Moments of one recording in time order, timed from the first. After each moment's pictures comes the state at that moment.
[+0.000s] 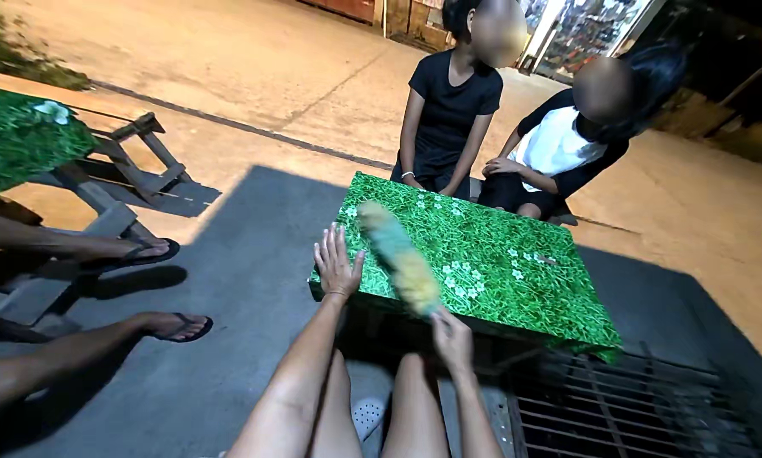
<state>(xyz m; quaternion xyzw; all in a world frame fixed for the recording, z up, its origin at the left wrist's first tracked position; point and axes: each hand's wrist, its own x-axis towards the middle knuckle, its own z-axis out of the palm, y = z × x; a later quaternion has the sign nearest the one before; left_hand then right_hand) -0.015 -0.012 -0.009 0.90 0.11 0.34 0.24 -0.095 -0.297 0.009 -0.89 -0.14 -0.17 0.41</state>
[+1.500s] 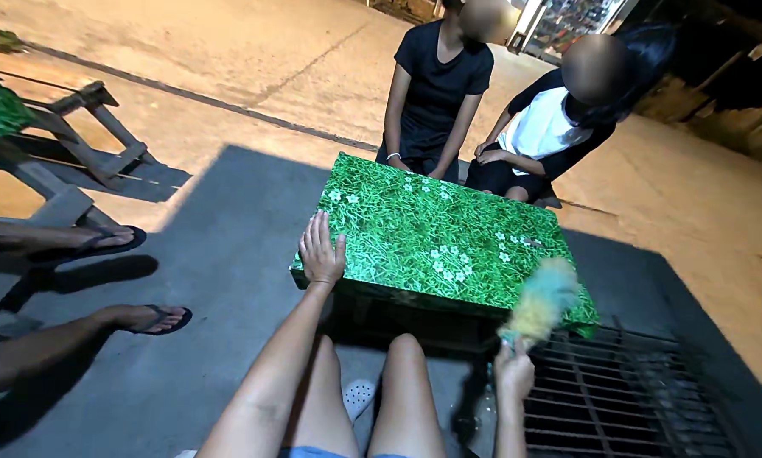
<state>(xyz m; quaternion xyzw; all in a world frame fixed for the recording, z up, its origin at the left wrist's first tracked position) -0.012 -0.012 -0.015 0.89 0.10 0.35 0.27 -0.142 -0.416 0.016 -0.93 0.28 -0.11 0.23</state>
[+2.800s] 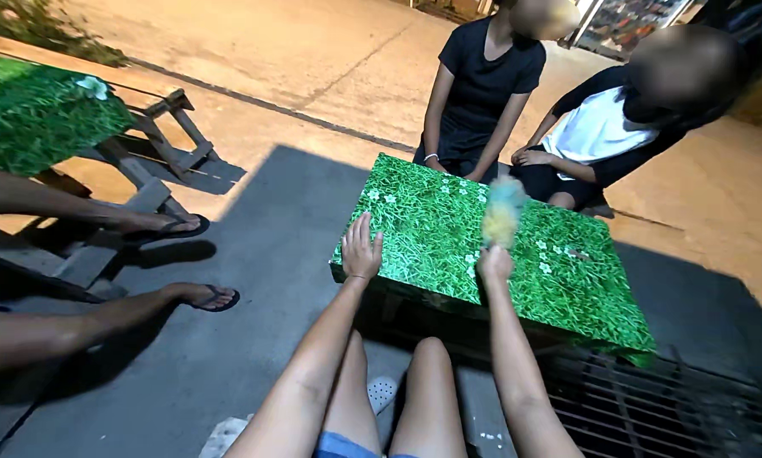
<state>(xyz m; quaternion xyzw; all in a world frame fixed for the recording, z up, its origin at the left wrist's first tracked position) -0.020 -0.013 -0.005 0.90 0.11 0.30 0.29 0.072 -0.296 0.056 -0.98 0.07 -0.02 0.18</state>
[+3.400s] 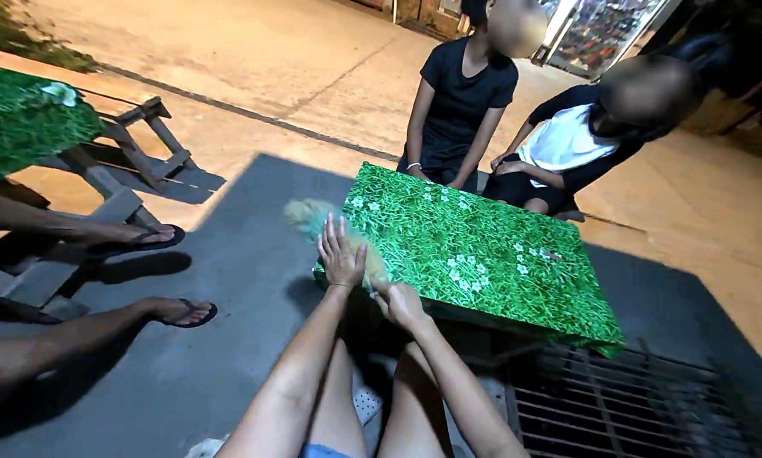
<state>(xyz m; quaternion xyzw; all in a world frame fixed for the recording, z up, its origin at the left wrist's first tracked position) -0.017 -0.012 -0.014 0.89 0.12 0.36 0.26 -0.051 -0.188 0.055 -0.92 -0.33 0.14 0.15</state>
